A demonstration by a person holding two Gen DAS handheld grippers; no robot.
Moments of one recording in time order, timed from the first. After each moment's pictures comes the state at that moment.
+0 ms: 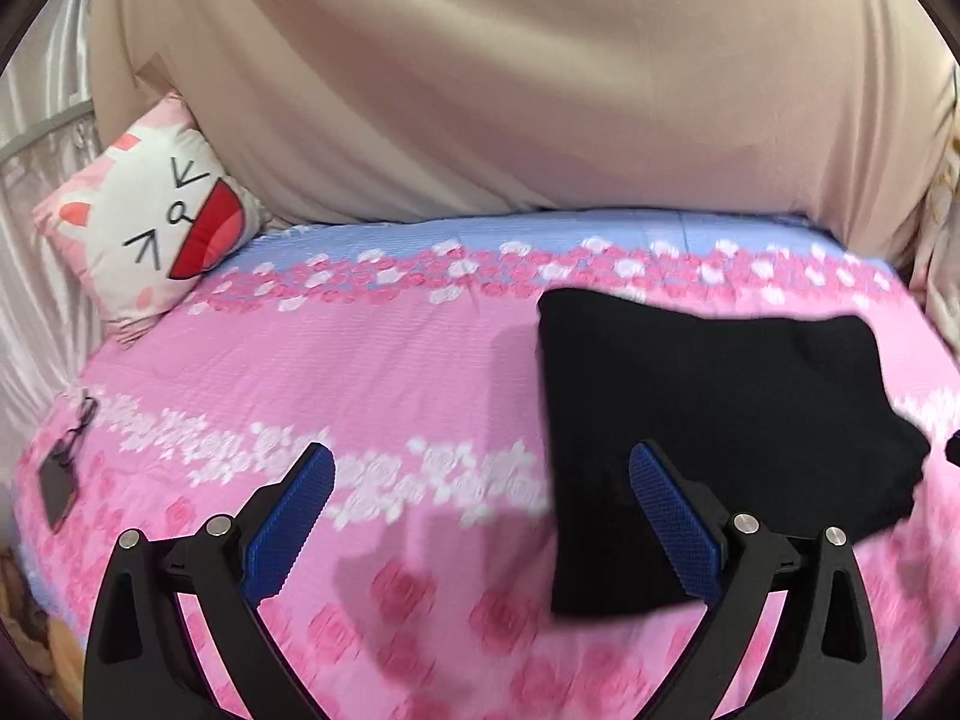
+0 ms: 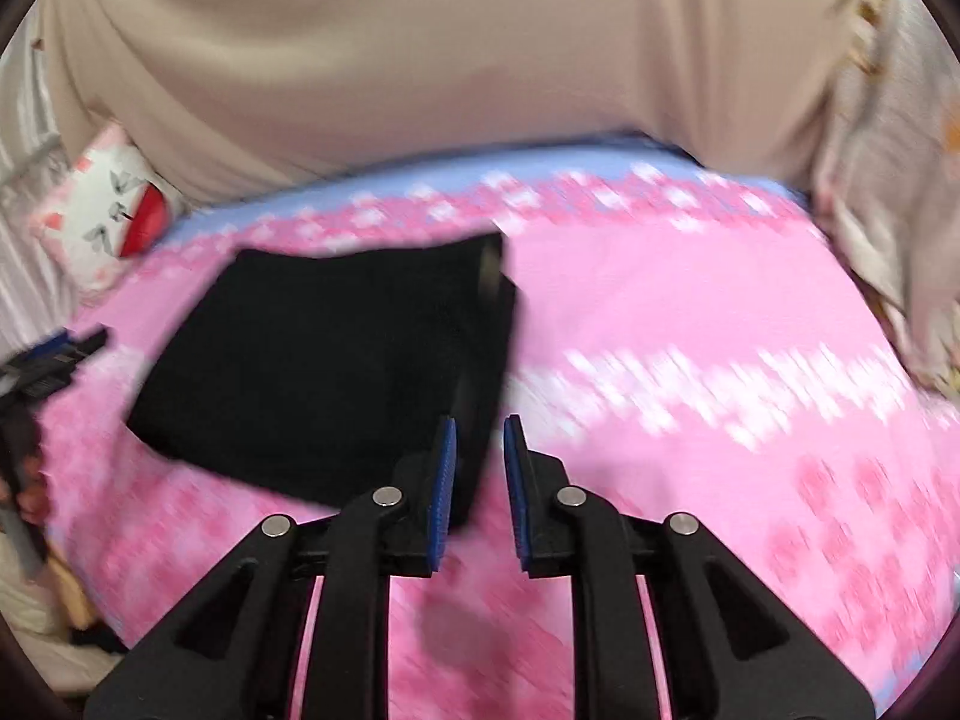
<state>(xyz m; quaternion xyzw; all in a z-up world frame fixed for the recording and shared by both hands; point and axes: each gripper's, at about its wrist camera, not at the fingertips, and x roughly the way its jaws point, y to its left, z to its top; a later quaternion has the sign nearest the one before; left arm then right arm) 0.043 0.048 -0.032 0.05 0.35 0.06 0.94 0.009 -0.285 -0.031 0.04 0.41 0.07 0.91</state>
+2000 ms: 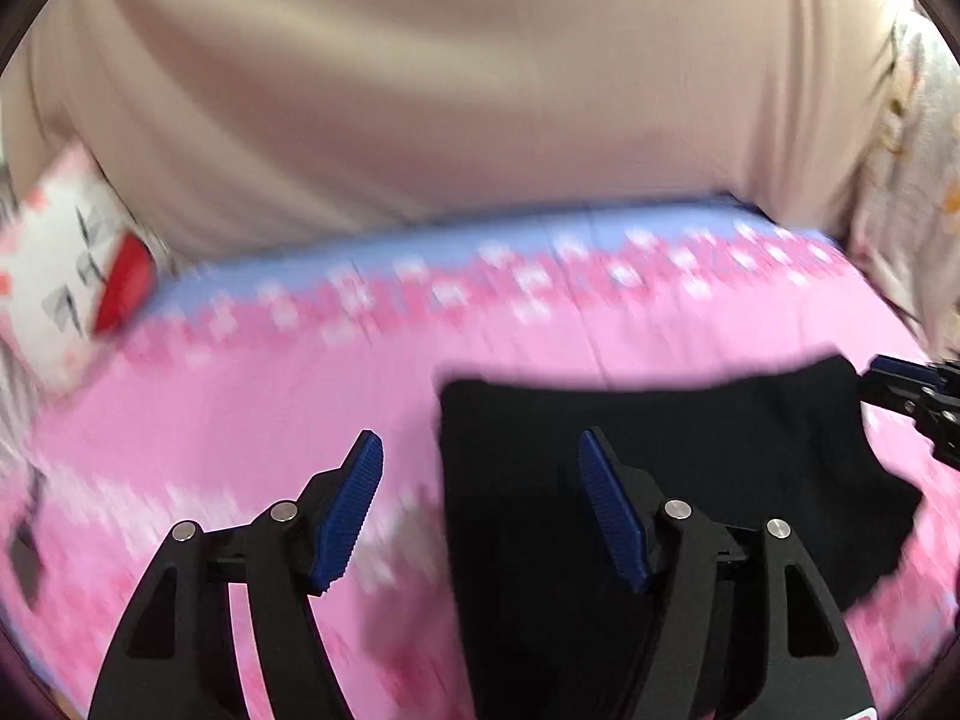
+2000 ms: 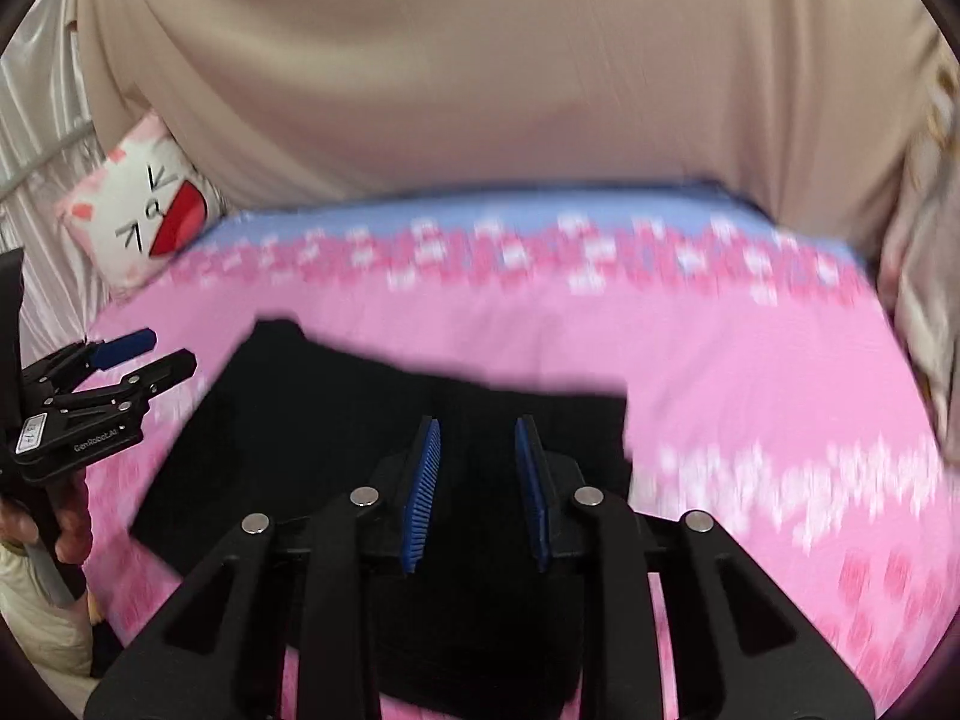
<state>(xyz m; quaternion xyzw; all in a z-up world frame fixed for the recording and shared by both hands) 0.094 0.005 -0.019 0.07 0.34 -0.03 0.94 0.074 -0.228 0.007 0.03 0.38 0.13 0.91</state>
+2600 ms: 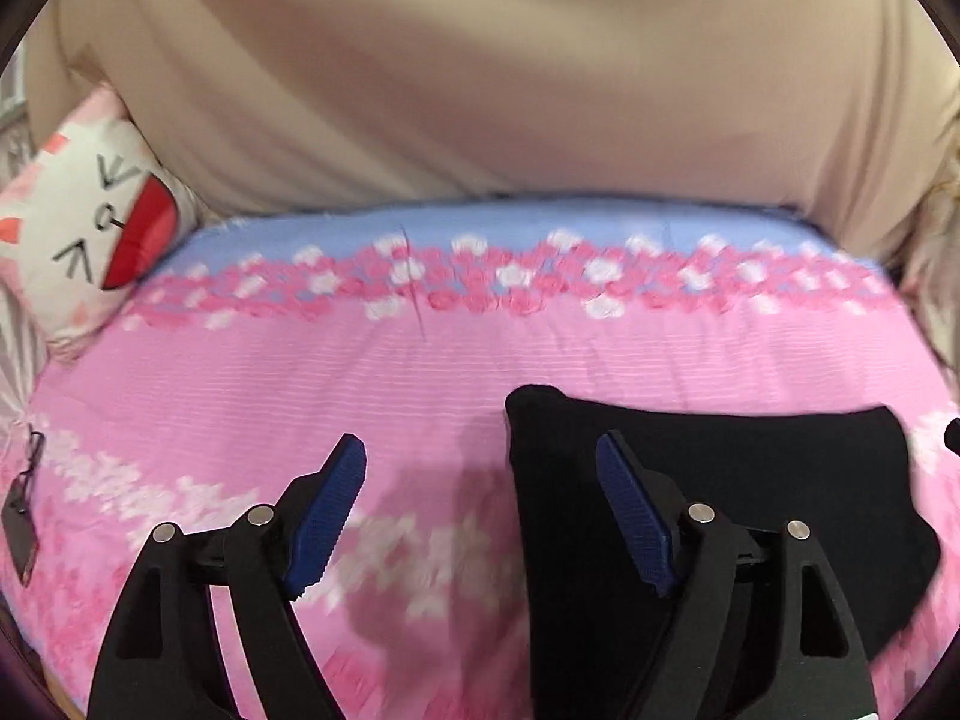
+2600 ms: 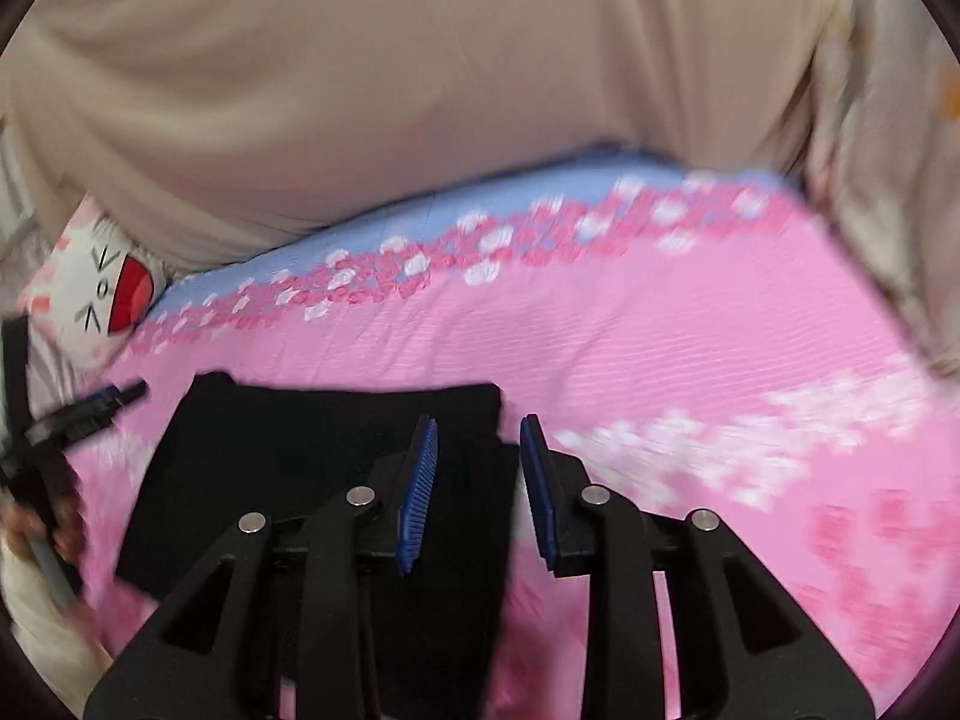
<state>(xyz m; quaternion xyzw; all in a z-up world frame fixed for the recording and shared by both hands) 0.110 0.050 -0.022 0.02 0.37 0.00 0.93 0.044 -0.299 -0.002 0.10 0.38 0.06 0.92</state>
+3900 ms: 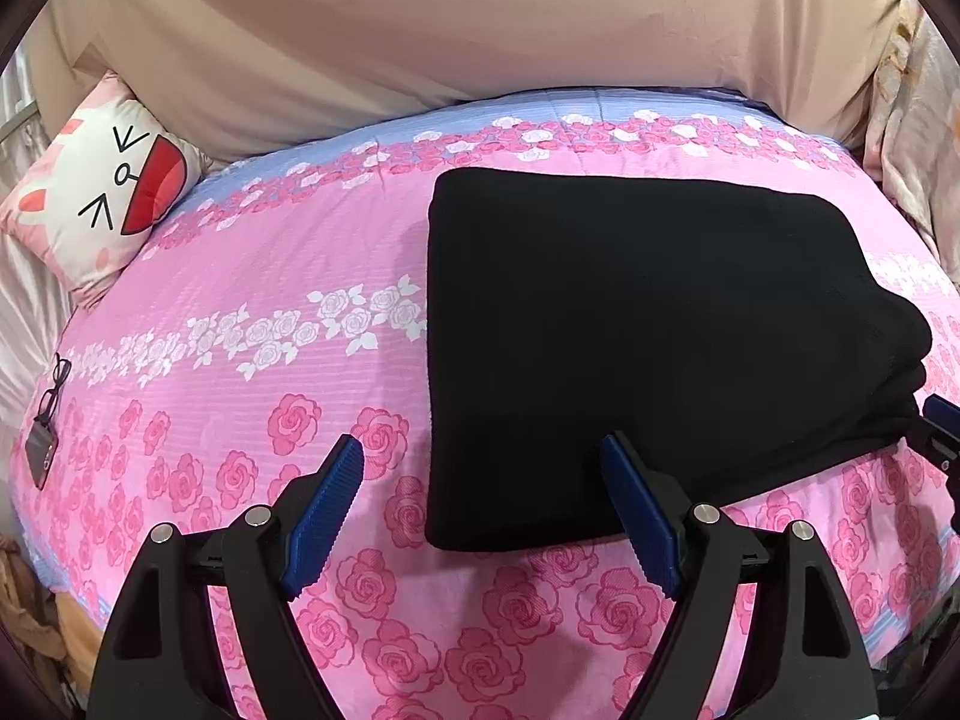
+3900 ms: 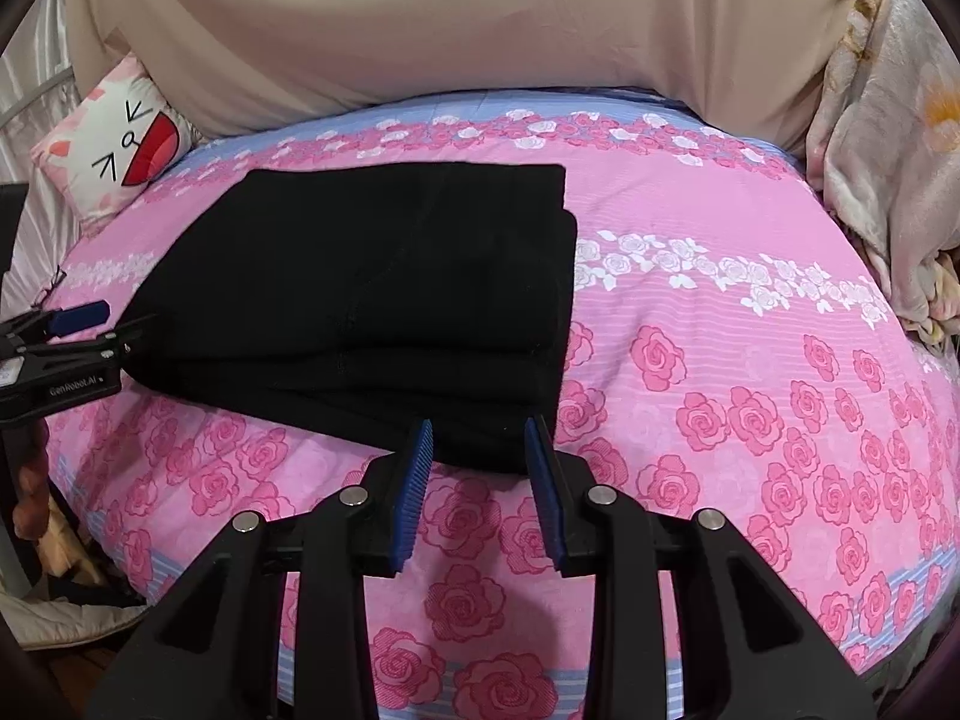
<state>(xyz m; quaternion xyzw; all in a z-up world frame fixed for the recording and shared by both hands) 0.004 -0.010 -0.074 0.07 0.44 0.01 0.90 -0.053 -0.236 -0.049 0.01 0.44 0.07 0.90</state>
